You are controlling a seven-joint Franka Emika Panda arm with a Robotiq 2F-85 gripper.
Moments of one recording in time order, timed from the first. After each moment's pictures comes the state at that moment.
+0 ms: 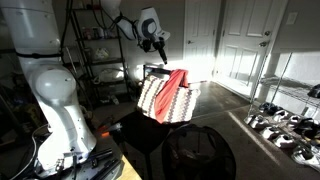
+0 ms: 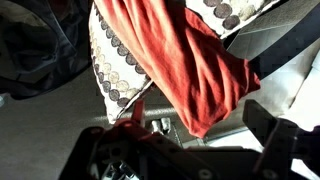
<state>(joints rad) 0.11 0.11 0.06 -2.13 -0.12 2.64 0.86</state>
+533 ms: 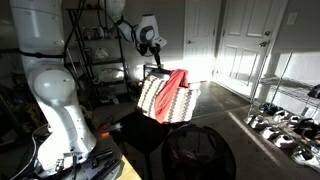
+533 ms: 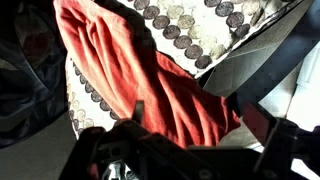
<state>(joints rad) 0.08 0.20 0.18 -2.09 0.04 2.64 0.83</state>
